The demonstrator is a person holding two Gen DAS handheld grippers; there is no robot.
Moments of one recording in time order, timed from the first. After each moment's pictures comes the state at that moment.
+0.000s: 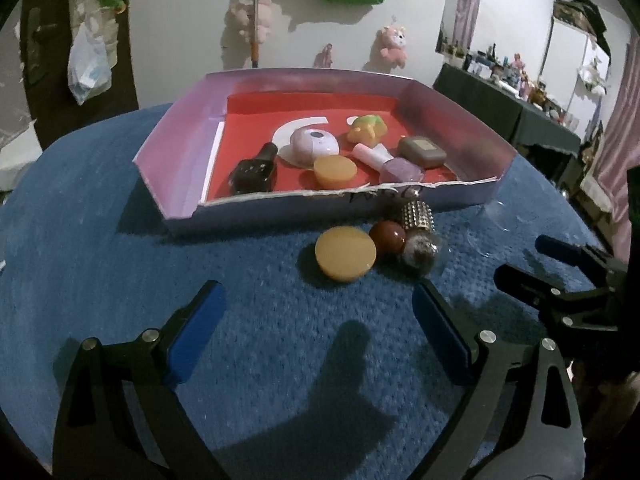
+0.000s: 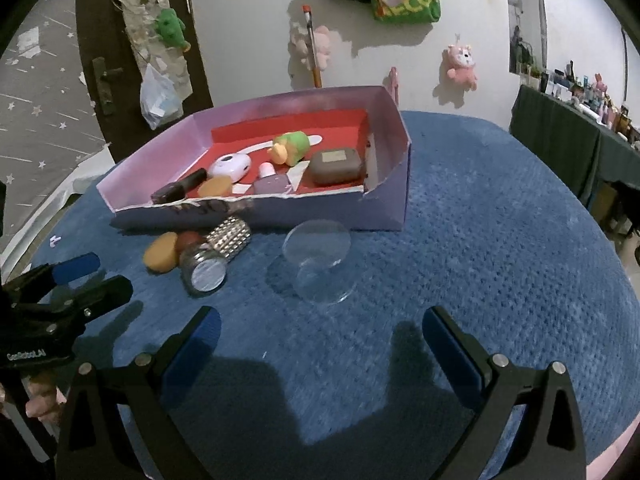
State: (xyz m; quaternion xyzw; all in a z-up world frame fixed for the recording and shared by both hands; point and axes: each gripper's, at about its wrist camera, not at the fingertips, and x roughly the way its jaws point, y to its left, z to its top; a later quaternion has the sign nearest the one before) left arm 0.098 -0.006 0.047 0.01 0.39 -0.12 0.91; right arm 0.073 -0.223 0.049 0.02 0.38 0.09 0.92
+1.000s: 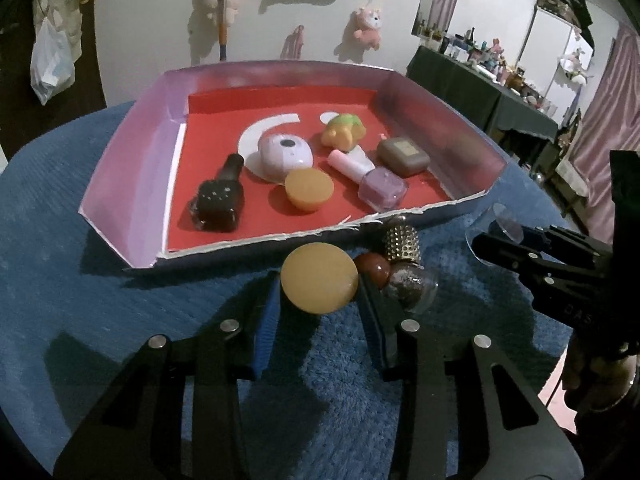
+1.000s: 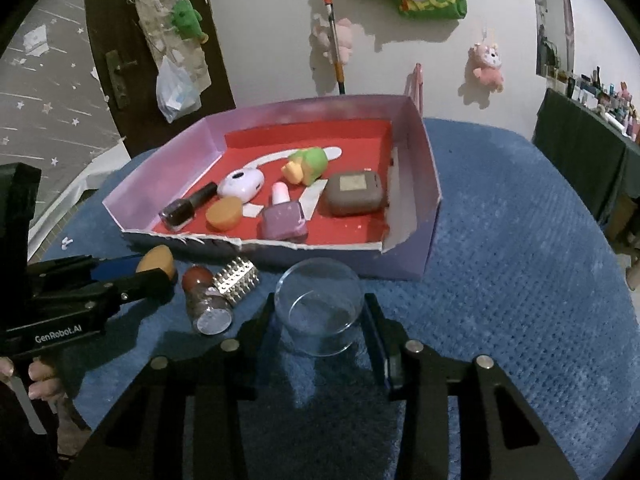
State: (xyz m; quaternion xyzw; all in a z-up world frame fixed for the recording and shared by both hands) left arm 0.134 -0.011 0.057 0.00 0.42 -0.18 0.89; right arm 0.106 -0.224 0.068 0.02 0.39 0.14 0.91
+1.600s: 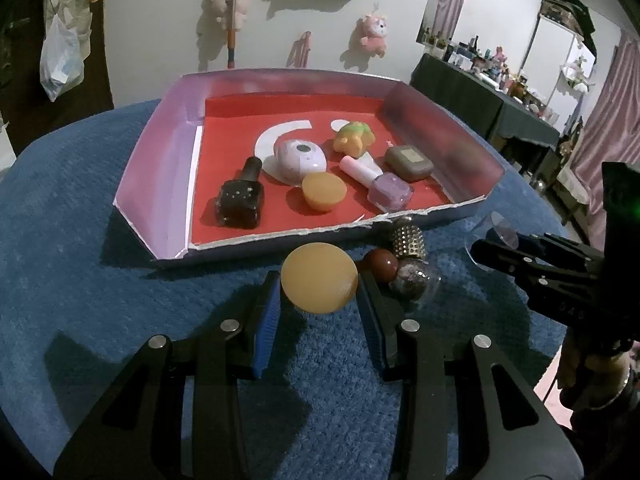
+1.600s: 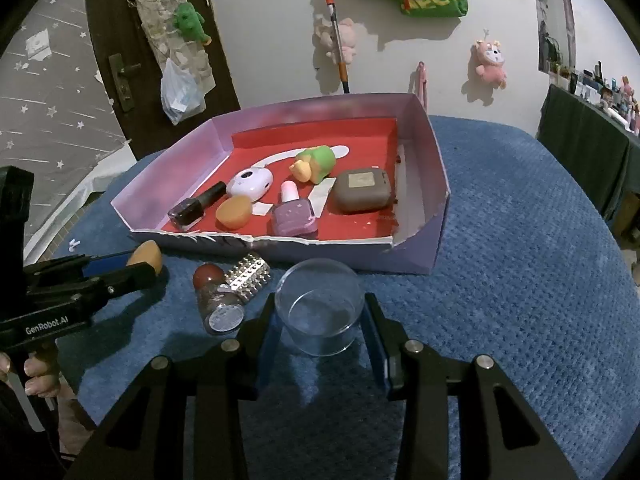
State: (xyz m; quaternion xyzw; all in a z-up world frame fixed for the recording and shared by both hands) left arm 0.127 0.003 0.066 -0.01 0.41 -0.18 0.89; right arm 0.104 -0.220 0.068 0.03 0.39 0.15 0.91
